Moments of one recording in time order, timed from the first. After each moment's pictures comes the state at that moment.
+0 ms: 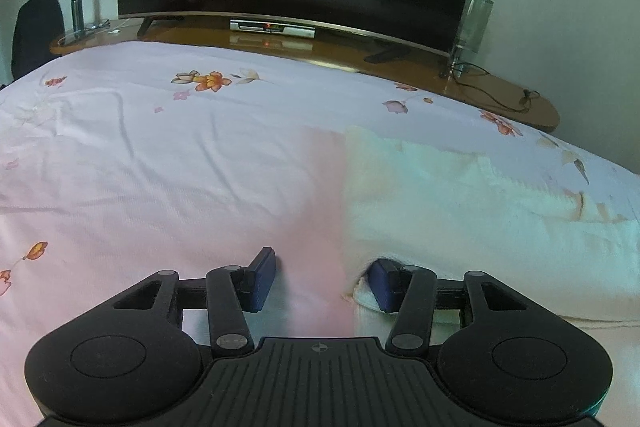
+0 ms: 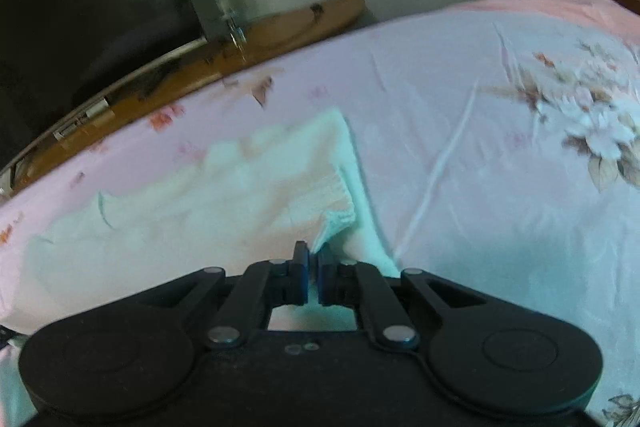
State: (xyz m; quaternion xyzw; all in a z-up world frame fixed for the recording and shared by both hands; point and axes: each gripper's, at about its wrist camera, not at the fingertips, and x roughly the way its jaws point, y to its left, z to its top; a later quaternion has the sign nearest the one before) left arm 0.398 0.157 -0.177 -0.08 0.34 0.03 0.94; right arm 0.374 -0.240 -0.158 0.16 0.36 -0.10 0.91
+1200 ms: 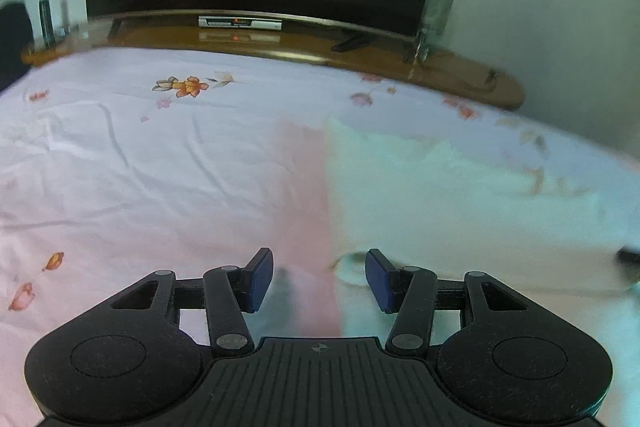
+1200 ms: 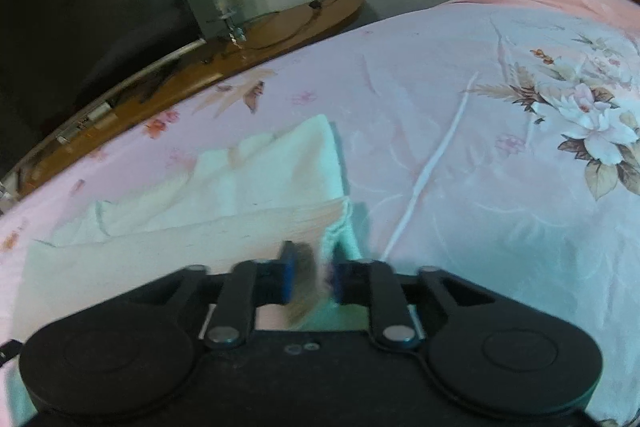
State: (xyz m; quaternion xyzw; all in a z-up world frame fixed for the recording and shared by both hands) left arm 0.375 0.165 -0.139 -0.08 0.36 -0.02 0.93; right arm 0.378 -0.264 -0.151 0.20 0.37 -0.08 0.91
